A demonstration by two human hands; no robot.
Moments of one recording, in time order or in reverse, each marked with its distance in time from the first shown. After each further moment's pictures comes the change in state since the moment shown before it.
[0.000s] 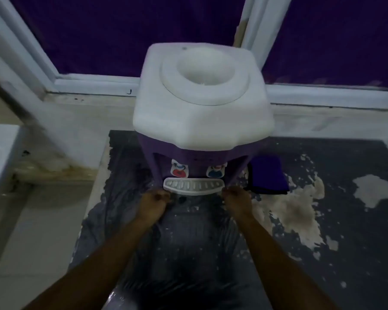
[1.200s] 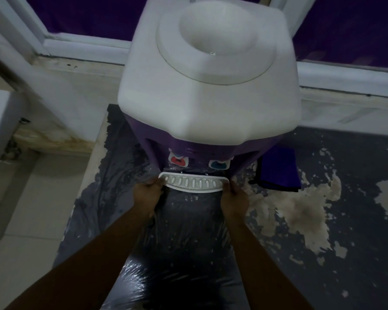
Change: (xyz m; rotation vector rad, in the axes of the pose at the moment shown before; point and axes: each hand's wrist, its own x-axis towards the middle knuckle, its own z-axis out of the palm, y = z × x) left_hand 0.041 -0.036 0.034 -0.503 0.211 -0.293; right_hand 0.008 0.024 0.029 0.136 0.135 -0.012
